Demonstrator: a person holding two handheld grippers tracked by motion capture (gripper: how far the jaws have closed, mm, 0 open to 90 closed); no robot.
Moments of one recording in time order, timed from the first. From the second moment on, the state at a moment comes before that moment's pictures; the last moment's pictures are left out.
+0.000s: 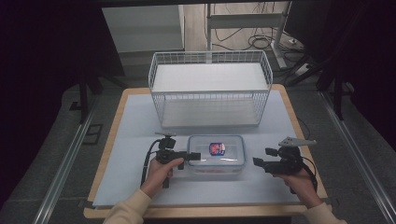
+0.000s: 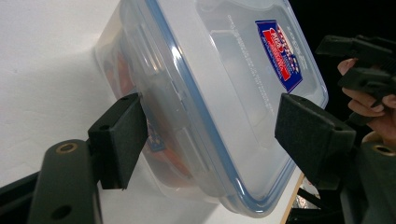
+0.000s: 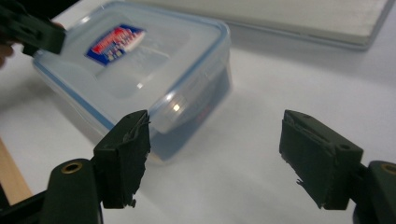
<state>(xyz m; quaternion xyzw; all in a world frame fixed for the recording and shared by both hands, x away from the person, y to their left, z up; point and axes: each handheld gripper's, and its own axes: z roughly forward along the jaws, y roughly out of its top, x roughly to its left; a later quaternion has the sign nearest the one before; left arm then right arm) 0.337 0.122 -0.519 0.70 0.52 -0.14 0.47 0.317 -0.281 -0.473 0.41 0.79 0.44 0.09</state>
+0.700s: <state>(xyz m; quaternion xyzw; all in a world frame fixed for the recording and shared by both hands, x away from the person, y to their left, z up) 0.336 0.122 -0.519 0.70 0.52 -0.14 0.47 0.364 -0.236 -0.476 0.44 0.79 0.42 -0.01</state>
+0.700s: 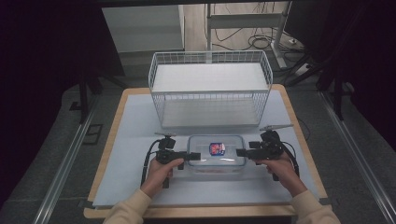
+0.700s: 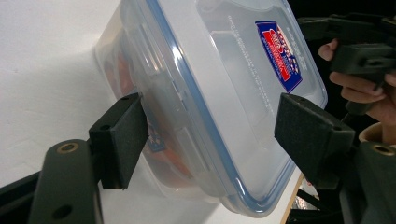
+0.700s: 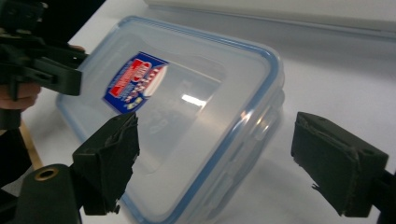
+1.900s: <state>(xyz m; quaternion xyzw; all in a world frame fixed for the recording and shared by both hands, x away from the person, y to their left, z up) 0.332 0.122 -0.517 0.70 0.52 -0.13 0.47 0.378 -0.245 -0.499 0.47 0.75 0.43 -0.15</state>
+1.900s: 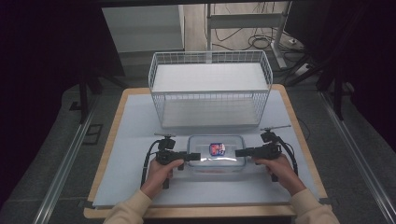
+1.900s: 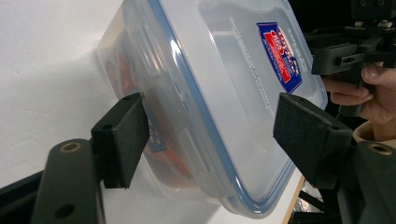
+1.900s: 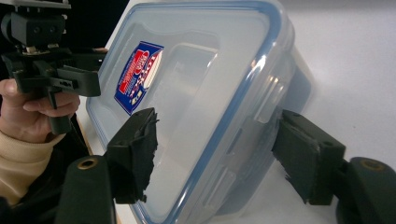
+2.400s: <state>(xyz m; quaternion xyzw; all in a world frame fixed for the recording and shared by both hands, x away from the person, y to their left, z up) 0.313 0.124 -0.509 0.71 0.50 -0.10 0.49 0.354 -0.251 -0.490 0.45 0.76 0.46 -0.11</state>
